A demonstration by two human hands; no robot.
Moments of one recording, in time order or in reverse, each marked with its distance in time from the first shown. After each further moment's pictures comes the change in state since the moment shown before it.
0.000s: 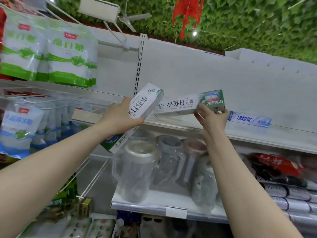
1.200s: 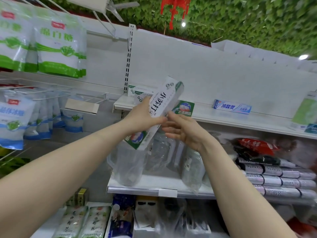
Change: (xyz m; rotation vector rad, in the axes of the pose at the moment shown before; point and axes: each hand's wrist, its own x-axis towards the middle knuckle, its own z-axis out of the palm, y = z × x) left_hand -0.039 0.064 0.030 -0.435 -0.177 0.194; right_hand -0.091 -0.010 -0.034 -0.582 -0.628 0.326
